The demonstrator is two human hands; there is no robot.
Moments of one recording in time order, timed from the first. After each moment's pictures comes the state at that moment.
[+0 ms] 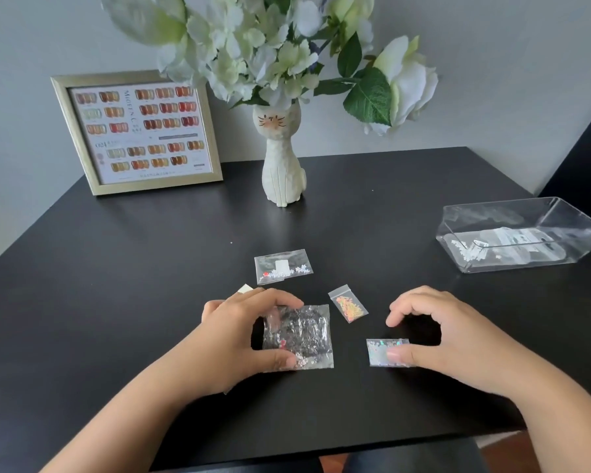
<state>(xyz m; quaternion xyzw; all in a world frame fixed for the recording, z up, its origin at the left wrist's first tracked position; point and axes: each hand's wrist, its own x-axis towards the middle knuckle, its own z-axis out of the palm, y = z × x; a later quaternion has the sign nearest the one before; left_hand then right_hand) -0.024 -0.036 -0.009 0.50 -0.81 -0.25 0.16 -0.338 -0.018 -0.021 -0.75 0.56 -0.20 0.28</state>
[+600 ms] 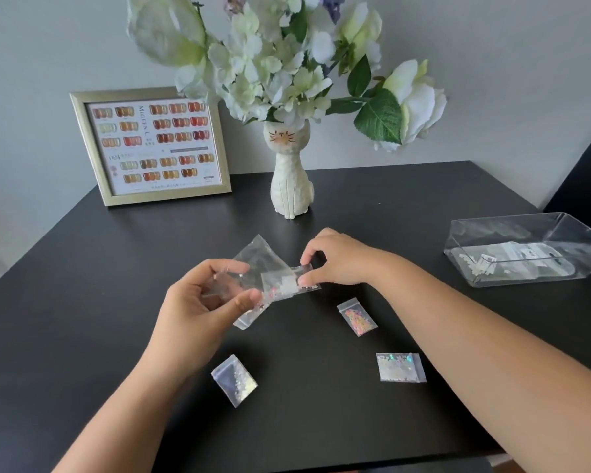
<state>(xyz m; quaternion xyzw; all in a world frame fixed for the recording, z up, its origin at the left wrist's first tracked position) 0.001 -0.047 -0.003 0.50 -0.58 -0.39 0.51 -0.228 -0.170 -0.007 -0.79 0.54 -0.09 0.27</state>
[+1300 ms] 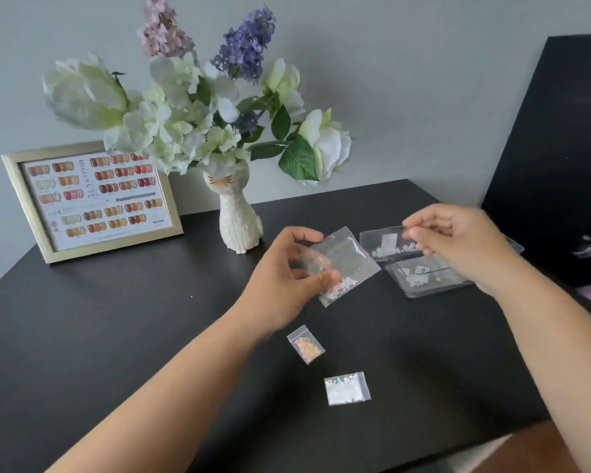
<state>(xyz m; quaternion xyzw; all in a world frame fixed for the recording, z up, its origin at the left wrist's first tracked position) -0.143 -0.104 0.039 0.36 -0.67 -0.48 0.43 -0.415 -0.085 0.057 -0.62 0.59 -0.47 0.22</state>
